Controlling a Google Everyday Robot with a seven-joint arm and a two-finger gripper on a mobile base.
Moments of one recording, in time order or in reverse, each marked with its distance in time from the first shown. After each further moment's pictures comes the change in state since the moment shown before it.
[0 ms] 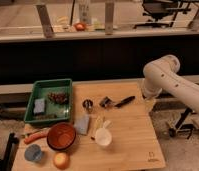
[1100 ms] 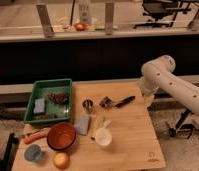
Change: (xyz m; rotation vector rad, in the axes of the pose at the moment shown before) arm 0.010 -0.032 0.033 0.037 0.005 -0.129
